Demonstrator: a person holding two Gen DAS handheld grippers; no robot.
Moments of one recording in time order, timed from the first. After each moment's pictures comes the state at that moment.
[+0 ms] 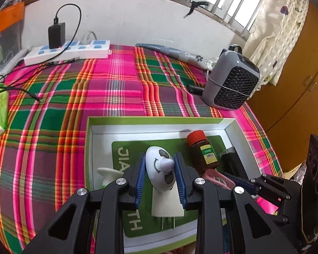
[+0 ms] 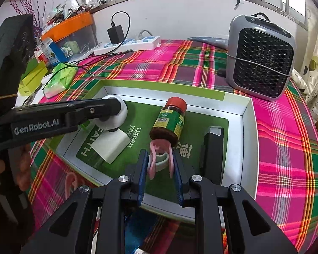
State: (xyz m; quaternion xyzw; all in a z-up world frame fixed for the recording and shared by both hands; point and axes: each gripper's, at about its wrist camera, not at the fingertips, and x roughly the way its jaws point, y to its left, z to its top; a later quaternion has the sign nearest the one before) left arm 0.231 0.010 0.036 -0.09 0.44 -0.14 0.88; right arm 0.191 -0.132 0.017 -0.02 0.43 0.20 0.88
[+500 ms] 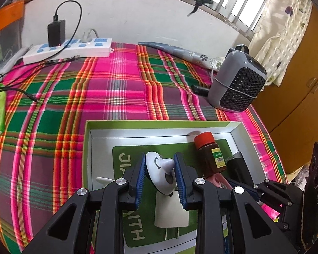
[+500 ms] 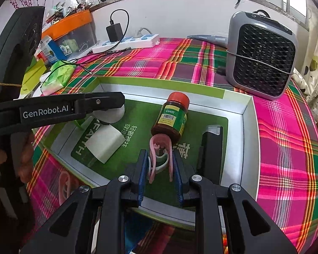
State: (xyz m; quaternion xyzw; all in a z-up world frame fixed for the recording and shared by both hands) left arm 0.242 0.010 0.030 -0.09 0.45 -0.13 0.88; right arm 0.194 -0.133 0.011 -0.03 0.43 0.20 0.88
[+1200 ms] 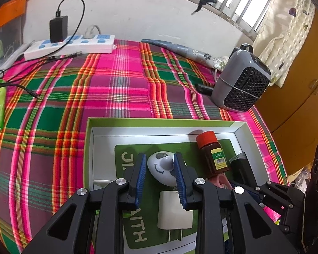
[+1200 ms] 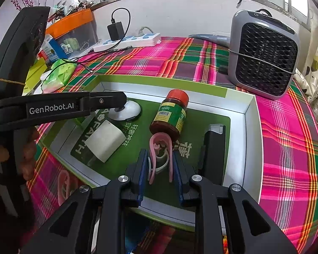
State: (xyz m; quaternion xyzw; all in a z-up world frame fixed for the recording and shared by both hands) left arm 0.246 0.012 0.025 -0.10 0.45 -0.13 0.88; right arm 0.196 -0.131 0.008 -0.03 0.44 0.21 0.88
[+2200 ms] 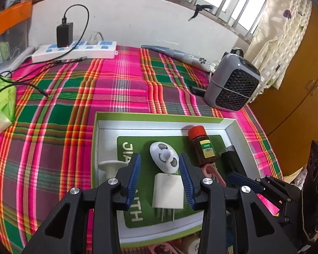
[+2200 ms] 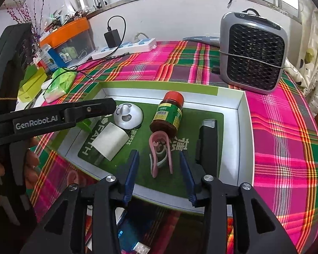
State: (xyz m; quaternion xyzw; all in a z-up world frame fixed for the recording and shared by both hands) left arm 0.214 0.015 0.044 -0.10 0.44 -0.12 0.89; right arm 0.181 -0.139 0.019 0.00 0.43 0.20 0.88
